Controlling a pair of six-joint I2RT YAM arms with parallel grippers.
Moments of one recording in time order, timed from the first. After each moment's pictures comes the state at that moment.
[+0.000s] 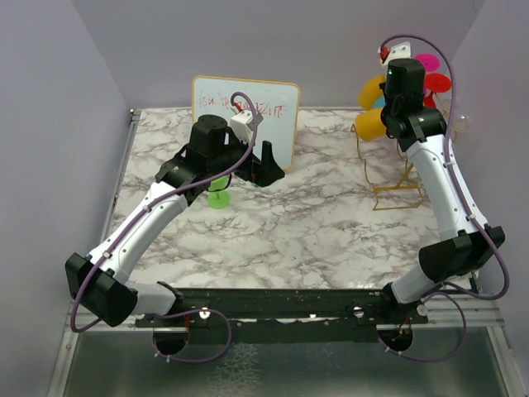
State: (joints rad) left arm -0.55 1.31 1.33 -0.43 0.45 -0.26; right arm 0.24 1.59 1.83 -0.63 0.70 -0.37
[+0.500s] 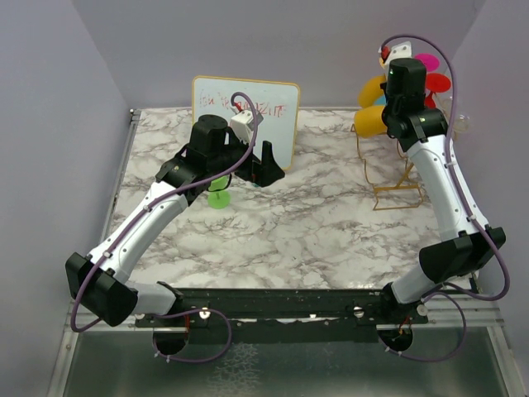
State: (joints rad) left arm -0.55 1.32 1.33 -0.43 0.45 -0.26; right arm 0.24 1.58 1.83 -0.63 0.70 -0.38
